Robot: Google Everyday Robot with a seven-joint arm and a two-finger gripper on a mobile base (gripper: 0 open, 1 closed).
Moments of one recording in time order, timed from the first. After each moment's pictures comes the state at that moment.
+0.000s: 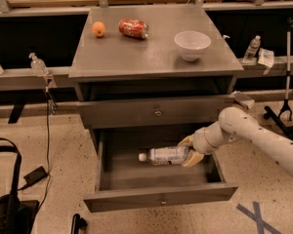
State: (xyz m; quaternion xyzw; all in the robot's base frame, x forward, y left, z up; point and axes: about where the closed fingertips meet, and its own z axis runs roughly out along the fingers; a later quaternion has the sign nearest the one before) arm 0.607 -0.167 0.510 -0.72 0.63 0.14 0.27
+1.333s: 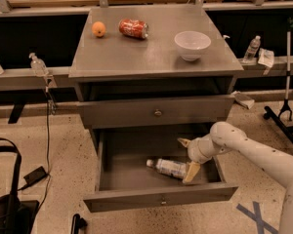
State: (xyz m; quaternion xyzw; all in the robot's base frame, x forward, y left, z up) arm 0.621 -0.165 0.429 -0.69 0.66 0.13 0.26
